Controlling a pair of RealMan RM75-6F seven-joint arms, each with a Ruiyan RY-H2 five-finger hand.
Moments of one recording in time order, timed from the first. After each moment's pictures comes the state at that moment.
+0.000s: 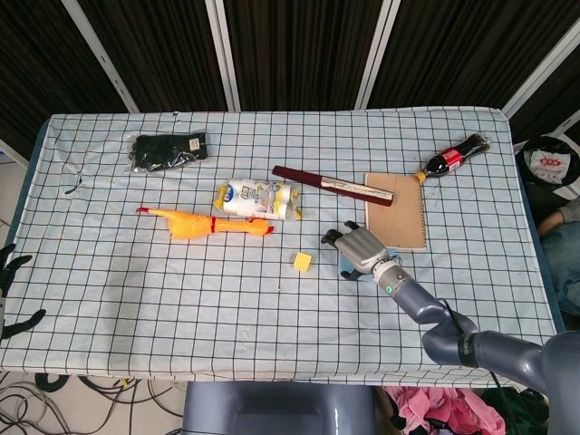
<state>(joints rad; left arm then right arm) -0.06 -1.11 -0.08 -1.62 1.44 1.53 0.08 0.91 -1.48 0.11 -1.29 -1.21 0.65 -0.12</state>
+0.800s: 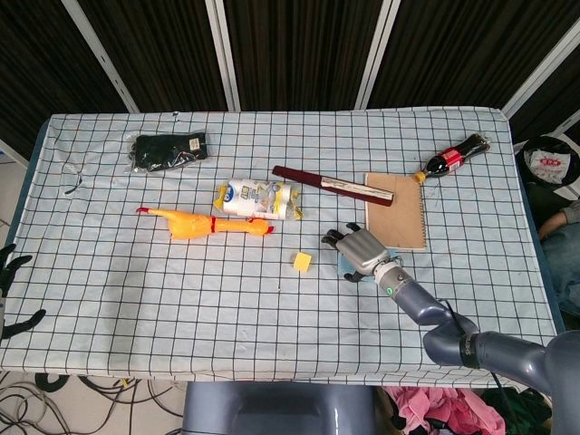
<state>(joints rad) -0.06 -1.11 -0.08 -1.62 1.44 1.53 0.08 0.91 -1.46 0.10 -1.33 -1.17 0.64 -0.18</state>
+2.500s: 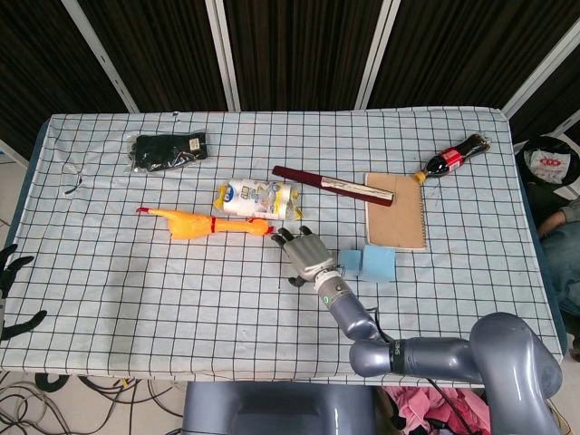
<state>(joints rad) -0.06 -1.11 -0.07 -1.61 1.46 1.53 0.05 1.12 -1.70 0.17 -1.44 -0.58 0.91 -0.57</state>
